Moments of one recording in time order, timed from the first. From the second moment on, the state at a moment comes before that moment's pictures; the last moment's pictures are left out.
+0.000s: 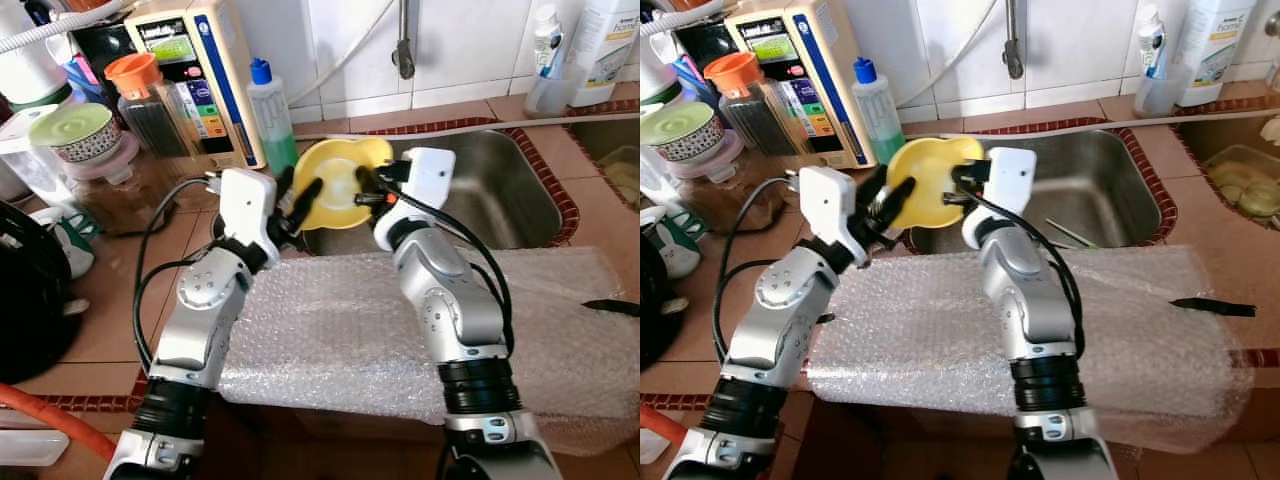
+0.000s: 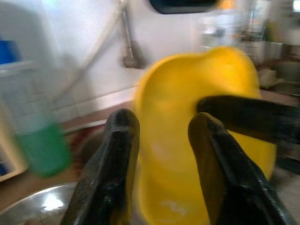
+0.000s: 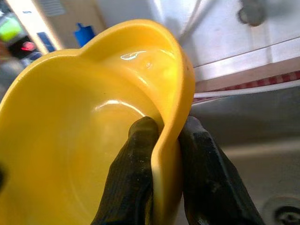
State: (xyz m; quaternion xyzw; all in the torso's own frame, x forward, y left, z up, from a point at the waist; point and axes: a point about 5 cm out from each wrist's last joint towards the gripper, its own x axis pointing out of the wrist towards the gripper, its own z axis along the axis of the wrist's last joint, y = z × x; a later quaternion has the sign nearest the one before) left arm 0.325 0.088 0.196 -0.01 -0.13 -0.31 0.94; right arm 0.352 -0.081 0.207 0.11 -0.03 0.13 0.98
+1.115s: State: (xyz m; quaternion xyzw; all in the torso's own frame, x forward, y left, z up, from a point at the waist) left arm 0.300 0.072 0.175 0.03 -0.06 -0.42 0.90; right arm 0.371 -0.241 0.167 -0.14 0.00 -0.07 0.99
